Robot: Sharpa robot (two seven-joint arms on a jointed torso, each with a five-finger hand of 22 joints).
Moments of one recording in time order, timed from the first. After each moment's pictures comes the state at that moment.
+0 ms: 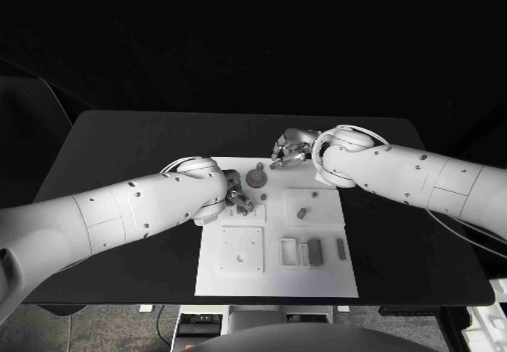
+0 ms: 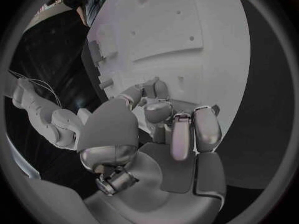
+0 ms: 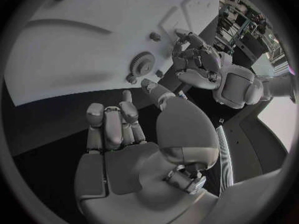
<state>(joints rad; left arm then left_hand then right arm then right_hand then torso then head) 1.30 -0.33 -0.23 1.19 -1.05 0.05 -0.58 1.04 -0.14 0.50 -0.05 0.57 1.21 0.06 0.64 0.75 1.49 -0.07 1.18 0.52 1.46 -0.12 1.62 1.12 0.18 1.28 -0.08 1.65 0.73 1.19 -0.67 0.03 1.23 -1.33 -0.12 -0.21 1.09 -0.14 0.44 -0.09 0.29 0.86 0.15 0.33 0.41 1.12 0.00 1.39 1.04 1.21 -0.07 1.62 1.21 0.22 0.85 0.03 1.65 0.82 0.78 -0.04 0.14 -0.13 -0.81</state>
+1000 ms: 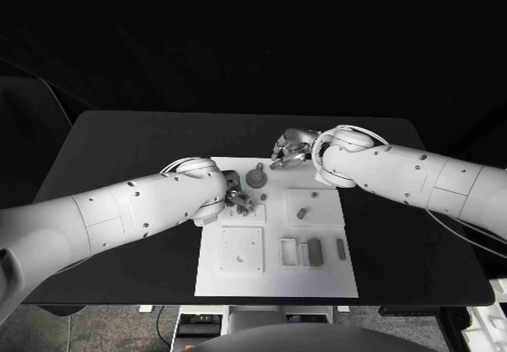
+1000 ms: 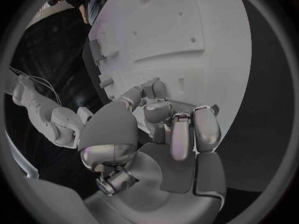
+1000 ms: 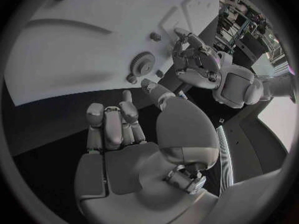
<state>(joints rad) 1.30 -0.33 -0.23 1.19 -1.03 0.05 -0.58 0.97 -0.13 0.45 -0.09 0.46 1.21 0.06 0.66 0.75 1.49 -0.07 1.18 0.51 1.47 -0.13 1.61 1.11 0.19 1.28 -0.08 1.65 0.72 1.19 -0.67 0.03 1.23 -1.33 -0.12 -0.21 1.09 -0.14 0.44 -0.09 0.29 0.86 0.15 0.33 0.41 1.12 0.00 1.39 1.04 1.21 -0.07 1.62 1.21 0.22 0.85 0.03 1.65 0.82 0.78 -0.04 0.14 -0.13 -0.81</state>
